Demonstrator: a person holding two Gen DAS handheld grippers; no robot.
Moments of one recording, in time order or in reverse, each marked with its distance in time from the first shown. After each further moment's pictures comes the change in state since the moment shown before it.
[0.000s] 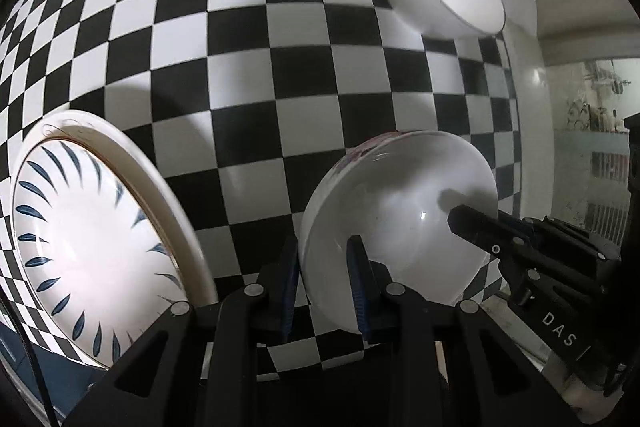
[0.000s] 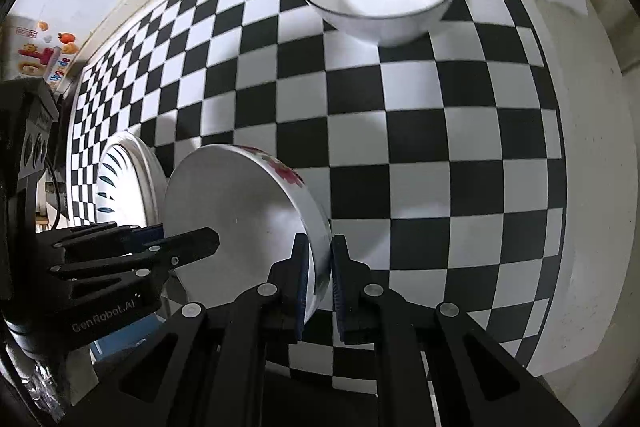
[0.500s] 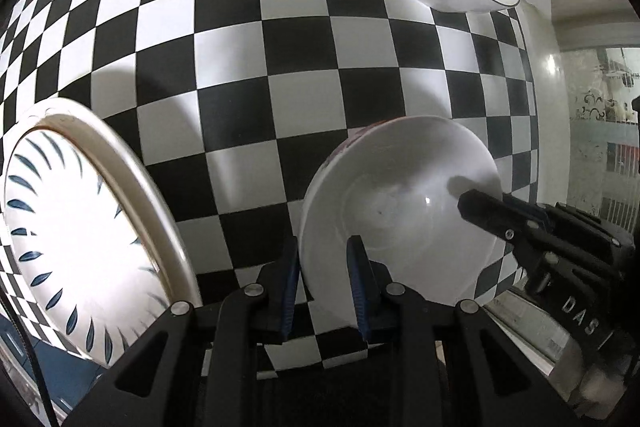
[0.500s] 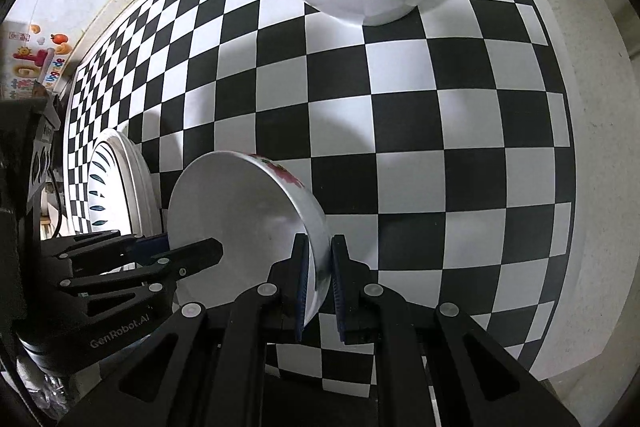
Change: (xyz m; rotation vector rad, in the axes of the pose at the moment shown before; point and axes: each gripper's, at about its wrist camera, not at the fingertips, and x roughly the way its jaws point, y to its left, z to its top) left arm 0.025 -0.021 0.004 -0.002 0.047 0.039; right arm 0.015 -0.013 0.005 0.020 0.041 0.027
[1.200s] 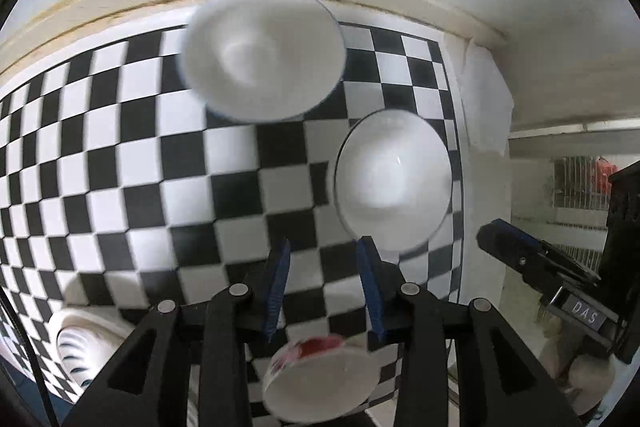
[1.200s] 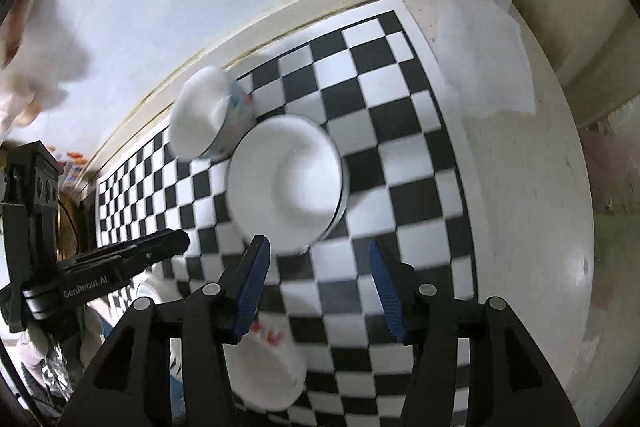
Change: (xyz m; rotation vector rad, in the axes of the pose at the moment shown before) left arm -0.066 -0.027 0.151 -0.007 -0.133 -0.109; right arm -0.101 -0.073 0.120 0.145 -0.195 0.073
